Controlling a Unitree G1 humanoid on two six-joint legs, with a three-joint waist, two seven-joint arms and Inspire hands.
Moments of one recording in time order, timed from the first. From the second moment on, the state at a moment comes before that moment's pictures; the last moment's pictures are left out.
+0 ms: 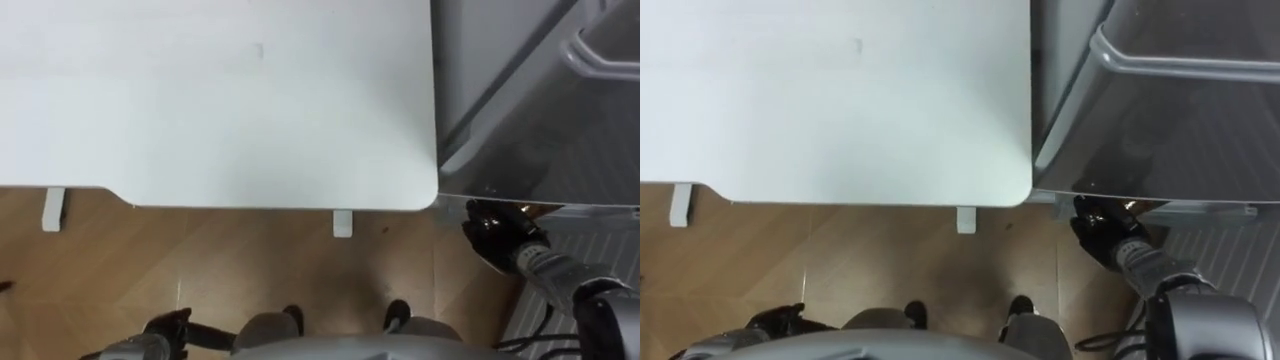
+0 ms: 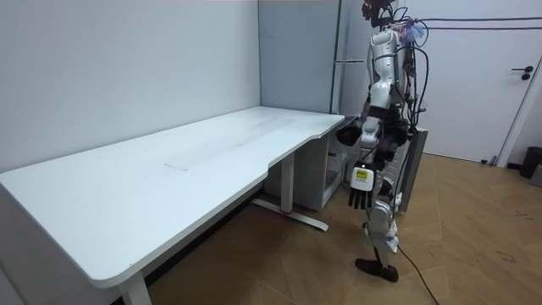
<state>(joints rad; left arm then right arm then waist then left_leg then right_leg) 0.04 0.31 -0.06 1.18 -0.05 0.15 -0.17 -0.35 -0.40 -0.09 1.44 1.10 0.24 0.29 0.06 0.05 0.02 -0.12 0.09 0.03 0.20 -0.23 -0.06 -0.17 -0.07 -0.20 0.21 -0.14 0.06</state>
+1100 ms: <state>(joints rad) 0.10 0.32 -0.04 1.18 0.00 0.15 -0.17 -0.34 -0.43 -0.14 1.45 1.10 0.21 0.27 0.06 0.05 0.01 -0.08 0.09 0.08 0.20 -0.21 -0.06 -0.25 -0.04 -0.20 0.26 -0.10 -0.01</state>
